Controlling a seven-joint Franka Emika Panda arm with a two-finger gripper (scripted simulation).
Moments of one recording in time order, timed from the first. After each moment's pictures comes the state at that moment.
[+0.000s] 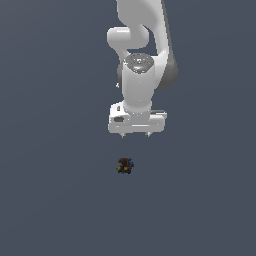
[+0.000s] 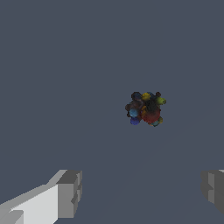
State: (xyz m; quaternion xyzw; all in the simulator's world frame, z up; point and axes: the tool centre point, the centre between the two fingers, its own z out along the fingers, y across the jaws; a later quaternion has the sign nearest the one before) arm 0.002 0.031 0.181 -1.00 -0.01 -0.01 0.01
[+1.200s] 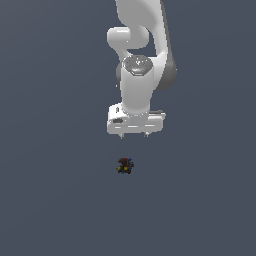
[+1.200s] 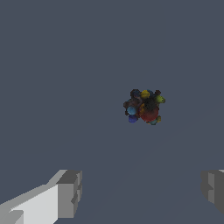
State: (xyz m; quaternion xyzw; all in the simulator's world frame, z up) arm 0.000 0.026 0.178 -1.00 -0.03 0.00 0.00
